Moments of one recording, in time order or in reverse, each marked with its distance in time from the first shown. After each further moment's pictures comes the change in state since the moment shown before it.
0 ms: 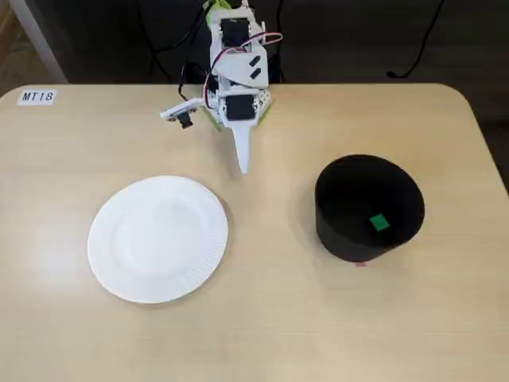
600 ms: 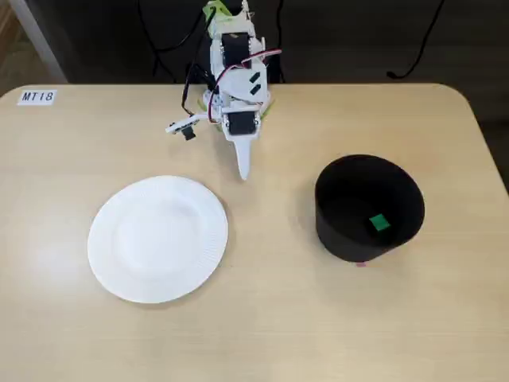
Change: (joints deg) arm -0.2 0.2 6.5 0.3 -2.1
